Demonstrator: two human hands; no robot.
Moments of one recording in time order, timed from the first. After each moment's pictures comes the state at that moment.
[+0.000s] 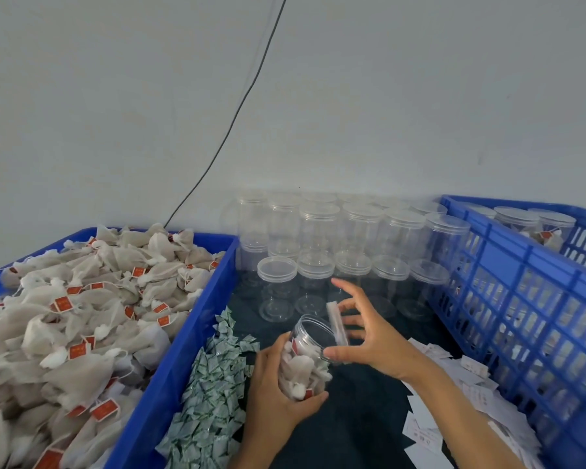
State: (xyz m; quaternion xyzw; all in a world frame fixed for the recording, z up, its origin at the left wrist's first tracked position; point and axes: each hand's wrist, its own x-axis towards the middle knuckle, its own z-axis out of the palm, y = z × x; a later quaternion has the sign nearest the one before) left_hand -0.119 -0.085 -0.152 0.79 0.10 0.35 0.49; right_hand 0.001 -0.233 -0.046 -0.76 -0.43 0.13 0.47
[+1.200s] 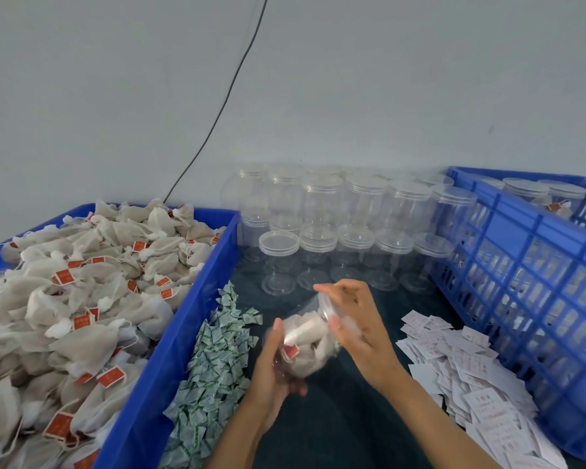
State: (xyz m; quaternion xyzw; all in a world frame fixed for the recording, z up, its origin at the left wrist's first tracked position) left_hand -0.131 -0.086 -0.133 0.52 0.12 0.12 0.84; right_hand -0.042 -0.219 -0.083 -0.68 -0.47 -0.07 0.57
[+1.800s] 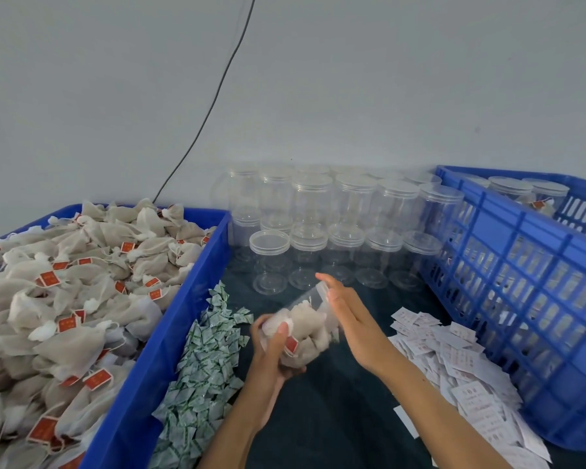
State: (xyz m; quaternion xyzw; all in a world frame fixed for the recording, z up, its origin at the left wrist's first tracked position) left_hand -0.126 -0.090 -0.132 0.54 0.11 0.15 0.82; right_hand -0.037 -0.231 -0.074 -0.76 -0.36 0.11 0.53
